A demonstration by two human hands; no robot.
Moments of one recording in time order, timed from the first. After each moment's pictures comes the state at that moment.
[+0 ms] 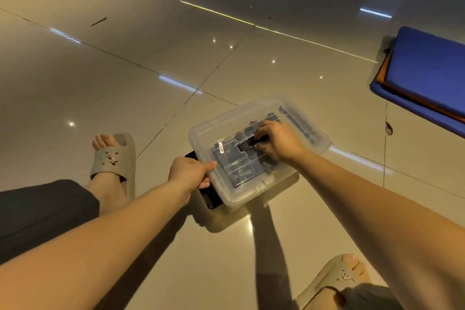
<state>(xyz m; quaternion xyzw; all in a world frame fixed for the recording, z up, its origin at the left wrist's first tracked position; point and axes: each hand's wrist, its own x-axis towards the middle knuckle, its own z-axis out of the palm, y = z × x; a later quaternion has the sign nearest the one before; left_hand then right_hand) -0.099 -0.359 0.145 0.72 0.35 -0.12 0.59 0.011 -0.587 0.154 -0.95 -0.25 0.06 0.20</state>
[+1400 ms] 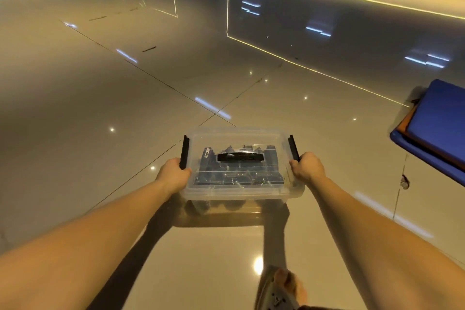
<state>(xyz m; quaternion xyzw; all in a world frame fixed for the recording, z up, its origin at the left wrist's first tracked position) -0.097 -0.359 0.160 0.82 0.34 -0.06 0.46 0.051 -0.666 0.152 -0.95 0.07 0.14 0.28</state>
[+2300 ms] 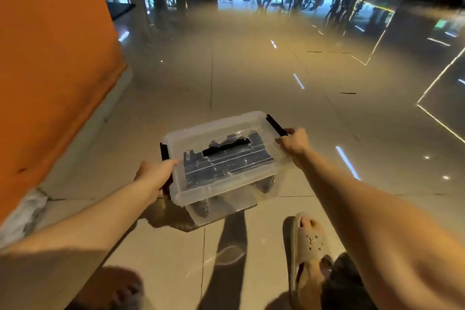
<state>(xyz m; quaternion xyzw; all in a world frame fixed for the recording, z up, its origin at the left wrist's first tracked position) -0.468 -0.127 0.255 0.44 0.70 0.29 0.49 -0.134 -0.161 0.263 -0.80 -0.34 0.28 0.41</state>
